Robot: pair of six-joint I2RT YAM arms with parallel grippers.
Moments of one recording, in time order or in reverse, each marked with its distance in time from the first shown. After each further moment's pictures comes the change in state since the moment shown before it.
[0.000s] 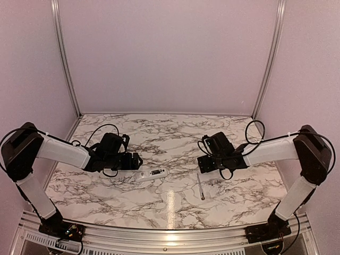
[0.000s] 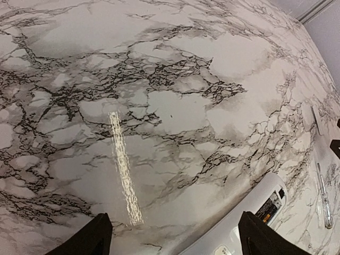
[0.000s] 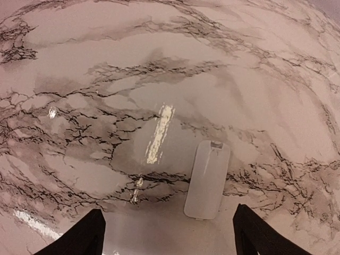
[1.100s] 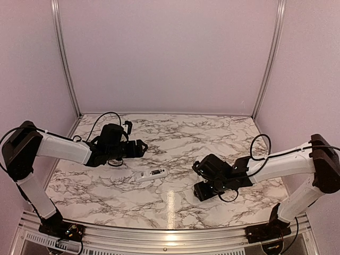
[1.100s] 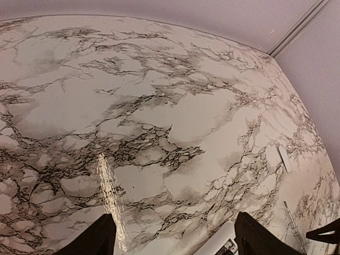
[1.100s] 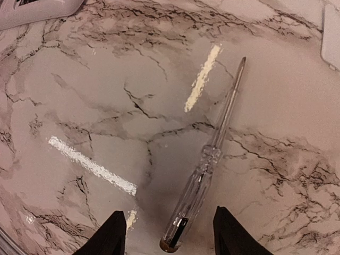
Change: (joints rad) left arm 0.000 -0.010 0.078 0.136 -0.040 0.033; right arm 0.311 -0.171 -0.095 -0.275 -0.148 0.268
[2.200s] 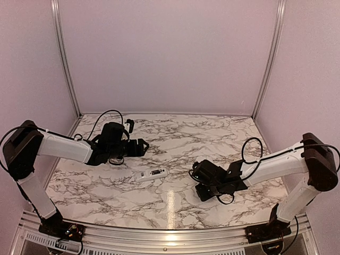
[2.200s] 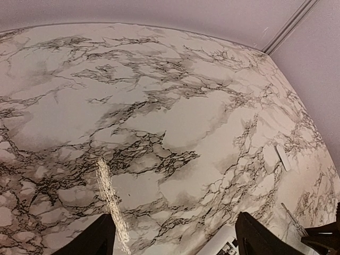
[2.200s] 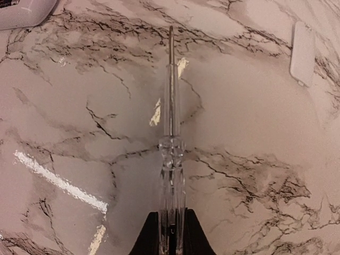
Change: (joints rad) left arm 0.000 0.012 0.024 0.001 0.013 0.039; right arm 0.050 0.085 0.008 0.001 0.189 -0.003
